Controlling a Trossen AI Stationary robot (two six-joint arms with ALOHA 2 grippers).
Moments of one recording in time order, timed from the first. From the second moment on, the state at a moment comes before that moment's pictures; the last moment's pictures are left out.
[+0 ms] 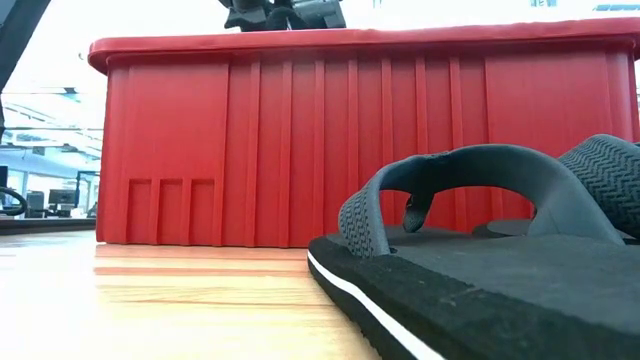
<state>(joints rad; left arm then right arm) 0.11 1.89 1.51 -0.84 -0.68 0.31 0.80 0.74 1.16 -0.63 0.47 0.00</state>
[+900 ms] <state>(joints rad) -0.03 1.49 1.51 -0.83 -0.68 0.08 0.80 0.75 1.16 -0.63 0.46 0.03</state>
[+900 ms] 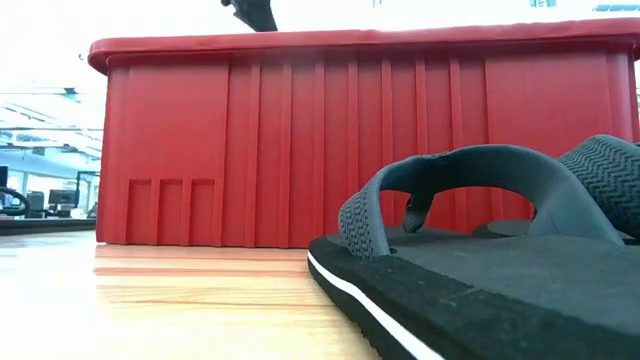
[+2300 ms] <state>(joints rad) -0.46 1.43 1.51 -0.86 -0.70 -0.32 0.93 1.02 0.61 -0.19 0.00 1.19</state>
